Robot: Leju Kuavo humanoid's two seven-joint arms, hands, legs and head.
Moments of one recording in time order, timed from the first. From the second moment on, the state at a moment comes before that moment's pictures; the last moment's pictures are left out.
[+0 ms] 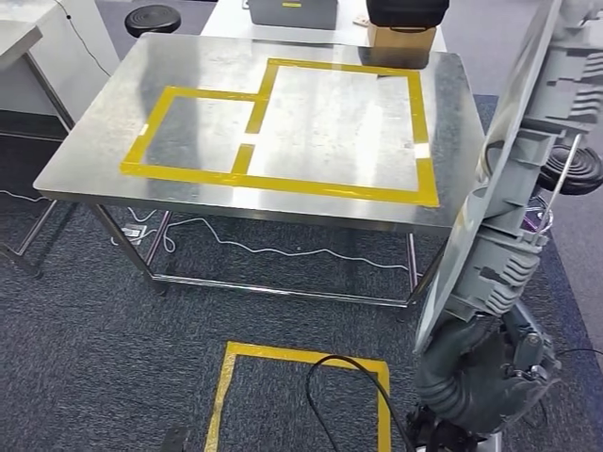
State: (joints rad) left arm -0.11 -0.27 1.00 -0.21 -1.00 0.28 -0.13; right arm 0.19 0.20 0.39 -2.07 0.67 -0.68 -0.69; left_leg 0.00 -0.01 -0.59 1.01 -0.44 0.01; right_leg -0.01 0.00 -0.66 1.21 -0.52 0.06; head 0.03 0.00
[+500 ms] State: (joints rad) left arm -0.11 -0.27 1.02 -0.21 -0.95 0.15 -0.29; right arm 0.21 0.21 0.35 -2.07 0.76 -0.68 -0.69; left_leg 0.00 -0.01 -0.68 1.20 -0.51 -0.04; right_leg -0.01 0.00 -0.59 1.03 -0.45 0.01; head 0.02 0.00
